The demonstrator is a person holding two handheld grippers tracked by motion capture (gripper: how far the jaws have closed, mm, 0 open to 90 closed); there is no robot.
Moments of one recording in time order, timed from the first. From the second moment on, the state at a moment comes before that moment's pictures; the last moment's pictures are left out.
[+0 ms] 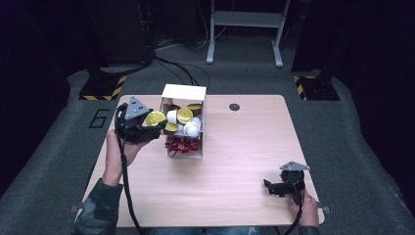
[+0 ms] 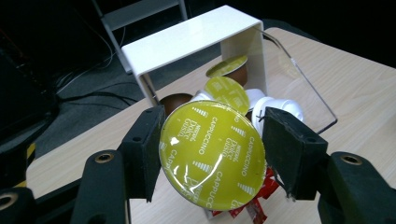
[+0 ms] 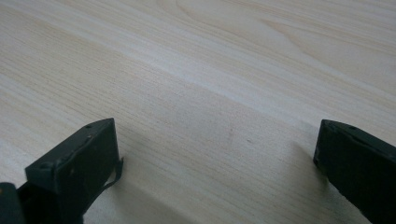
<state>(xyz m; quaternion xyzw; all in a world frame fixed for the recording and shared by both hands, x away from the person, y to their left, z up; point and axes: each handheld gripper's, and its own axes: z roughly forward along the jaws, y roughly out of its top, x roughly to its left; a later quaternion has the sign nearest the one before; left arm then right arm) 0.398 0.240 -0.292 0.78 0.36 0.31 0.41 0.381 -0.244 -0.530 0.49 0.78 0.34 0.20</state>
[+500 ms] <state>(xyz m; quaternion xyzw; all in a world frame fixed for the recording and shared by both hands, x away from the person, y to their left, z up) 0.384 0.274 -0.302 0.76 0.39 0.32 0.41 0.381 -0.244 -0.530 0.48 0.78 0.34 0.20</state>
